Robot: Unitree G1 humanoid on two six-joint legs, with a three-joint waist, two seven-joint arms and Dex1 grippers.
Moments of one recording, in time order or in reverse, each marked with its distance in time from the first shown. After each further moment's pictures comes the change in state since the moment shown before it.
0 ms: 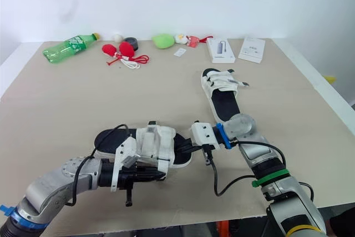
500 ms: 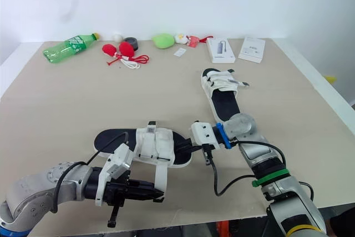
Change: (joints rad) left arm 0.028 0.069 0.072 -0.120 -0.225 0.083 -0.038; right arm -0.002 -0.001 0.000 -0.004 0.000 0.010 0.002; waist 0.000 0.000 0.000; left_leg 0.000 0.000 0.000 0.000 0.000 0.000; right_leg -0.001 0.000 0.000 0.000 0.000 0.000
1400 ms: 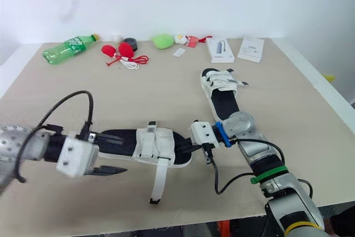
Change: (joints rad) left arm -0.102 0.218 0.074 0.179 0.657 -1.172 -0.320; right arm -0.031 0.009 0.017 0.048 0.000 -0.047 0.028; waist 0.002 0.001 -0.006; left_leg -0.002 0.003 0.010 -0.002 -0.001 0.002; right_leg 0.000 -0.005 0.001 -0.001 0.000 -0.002
